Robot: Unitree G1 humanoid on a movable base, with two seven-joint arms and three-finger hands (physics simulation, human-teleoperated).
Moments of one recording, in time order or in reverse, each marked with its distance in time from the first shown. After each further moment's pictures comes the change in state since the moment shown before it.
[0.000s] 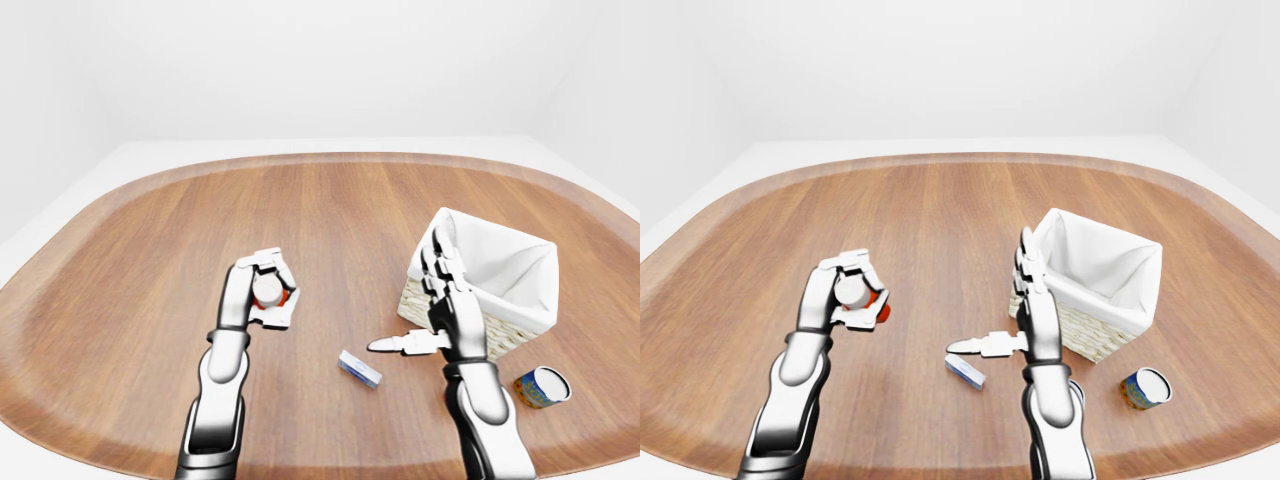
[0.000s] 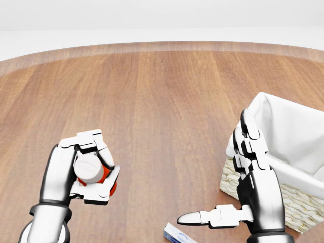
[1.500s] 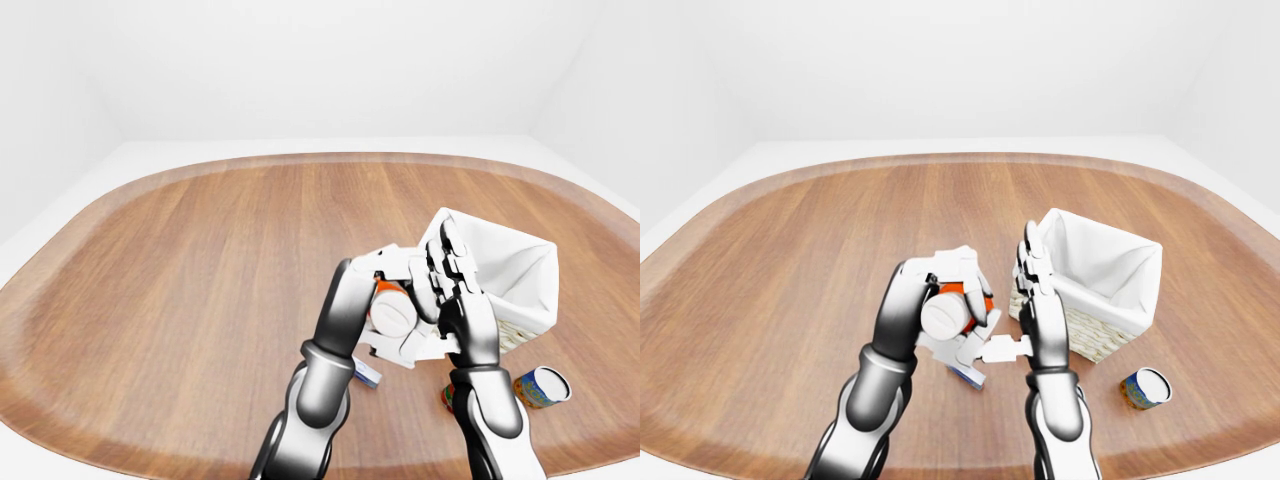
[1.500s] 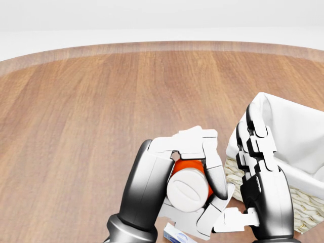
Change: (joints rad) left arm -0.017 -0.175 -0.551 -0.242 0.109 0.000 0.088; right arm 0.036 -0.005 0.013 -0.100 0.014 0.000 0.006
